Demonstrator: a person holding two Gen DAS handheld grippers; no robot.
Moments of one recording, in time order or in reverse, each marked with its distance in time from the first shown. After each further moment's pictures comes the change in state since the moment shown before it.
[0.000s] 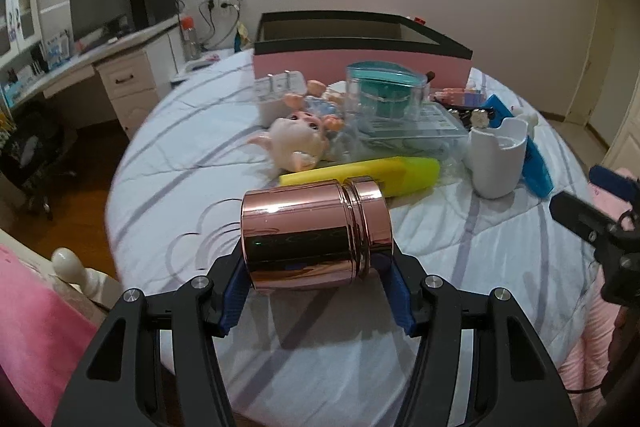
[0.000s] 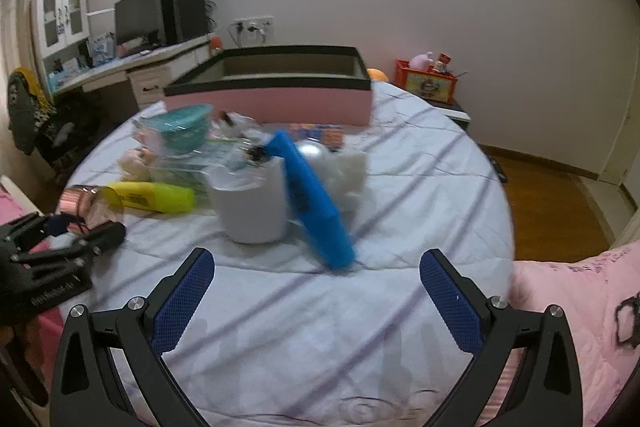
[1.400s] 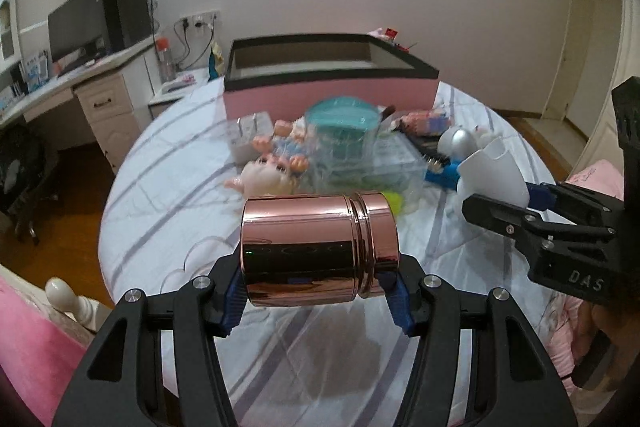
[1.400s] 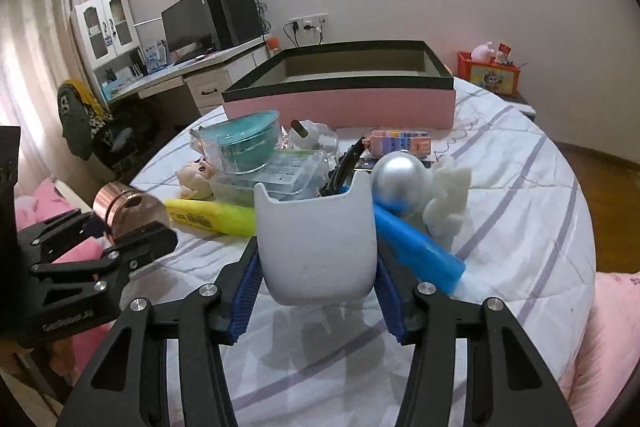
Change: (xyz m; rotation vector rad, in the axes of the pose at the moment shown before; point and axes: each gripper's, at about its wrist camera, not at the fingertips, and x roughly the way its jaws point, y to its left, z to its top) left arm -0.015 -0.013 0.022 0.058 -0.051 -0.090; right arm 0.027 0.009 0.014 0.017 0.018 0.236
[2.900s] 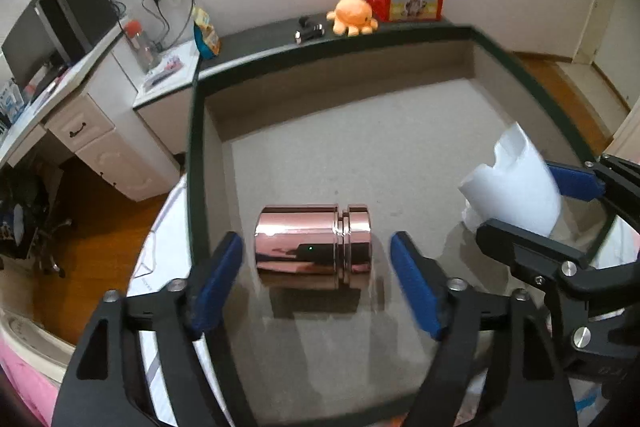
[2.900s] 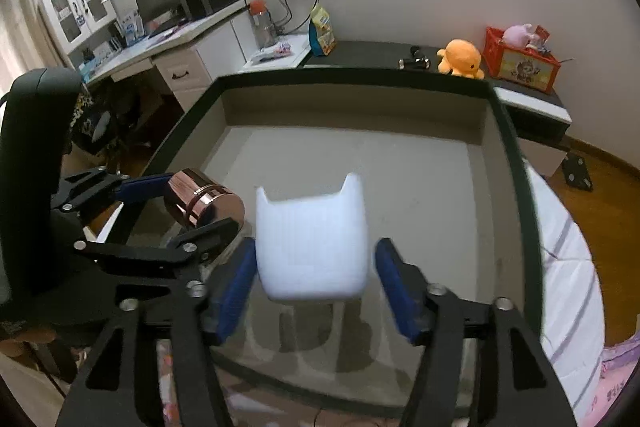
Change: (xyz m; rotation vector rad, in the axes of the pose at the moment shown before) left arm 0.212 0.053 0.210 0.095 0.271 0.060; right arm 0.181 -0.053 0.202 -0.016 0.219 0.022
